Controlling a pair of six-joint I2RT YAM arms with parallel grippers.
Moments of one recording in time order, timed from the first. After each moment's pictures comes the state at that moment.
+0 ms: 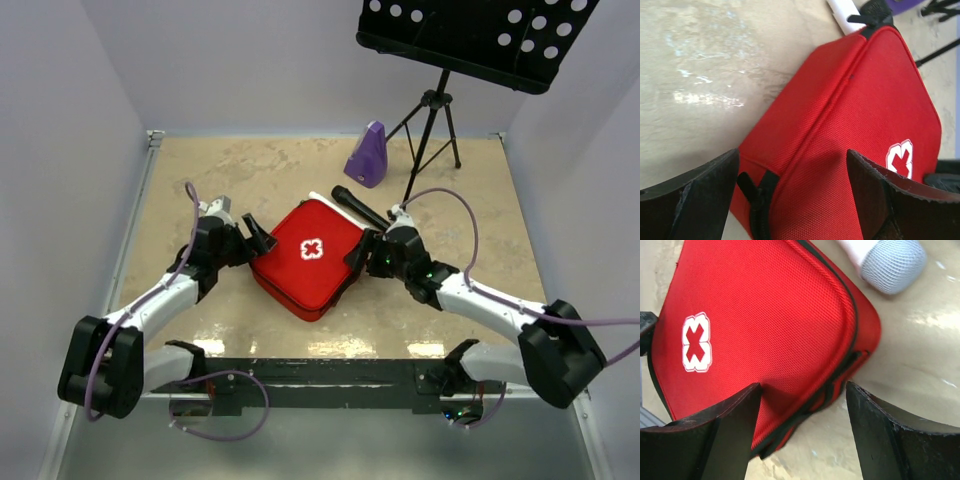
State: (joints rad) left arm -0.26 1.16 0.50 0.09 0.14 -0.69; right arm 0.64 1.19 0.56 0.03 0.05 0.78
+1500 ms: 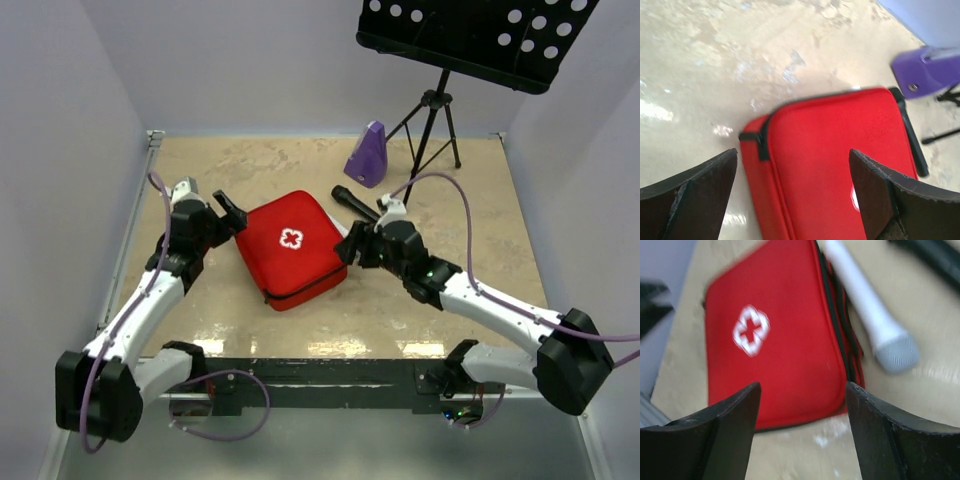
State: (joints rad) left arm -0.22 0.99 0.66 -0.16 -0.11 -0.69; right arm 0.73 1.18 0.75 0.04 0.13 0.64
